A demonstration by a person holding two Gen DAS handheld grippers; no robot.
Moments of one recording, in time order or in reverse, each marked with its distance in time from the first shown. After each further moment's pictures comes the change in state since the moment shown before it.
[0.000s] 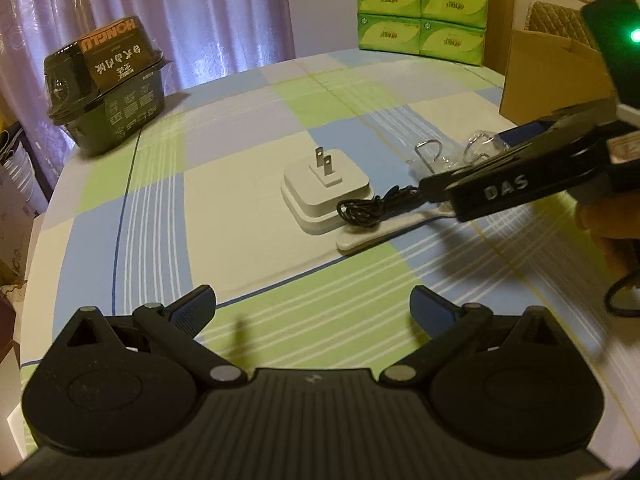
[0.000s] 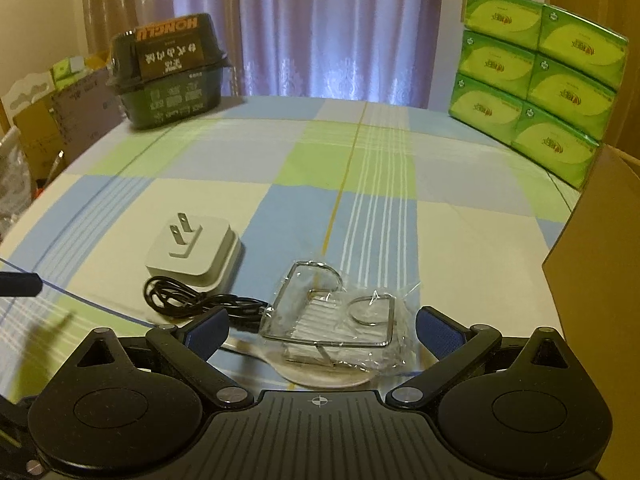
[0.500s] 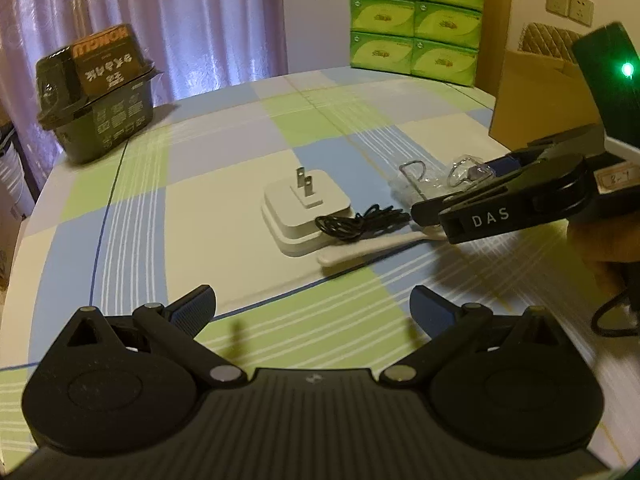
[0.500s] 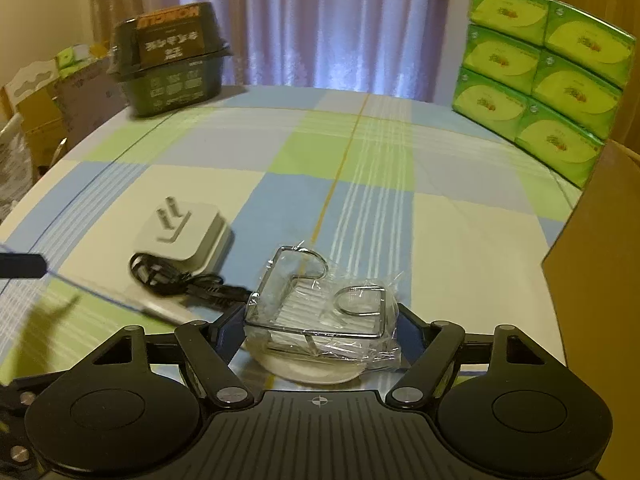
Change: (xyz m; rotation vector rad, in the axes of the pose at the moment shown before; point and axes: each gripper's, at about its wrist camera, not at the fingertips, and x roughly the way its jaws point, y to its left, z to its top) left arm 0.003 -0.007 0.003 -0.018 -0.049 -0.040; right arm 0.001 -0.010 -0.006 -0.039 0.024 0.032
